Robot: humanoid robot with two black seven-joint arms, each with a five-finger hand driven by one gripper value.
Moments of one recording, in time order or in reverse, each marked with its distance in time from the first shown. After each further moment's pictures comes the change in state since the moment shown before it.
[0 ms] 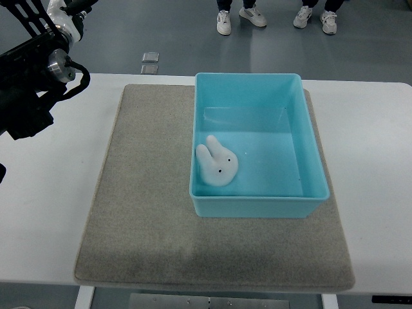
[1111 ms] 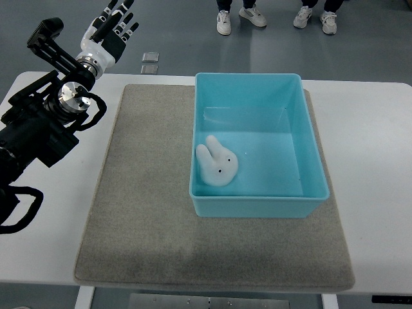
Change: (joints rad) left arm 0.130 -0.108 -0.251 0.073 -0.011 -0.428 0.011; right arm 0.000 0.000 0.000 0.000 0.000 0.000 0.000
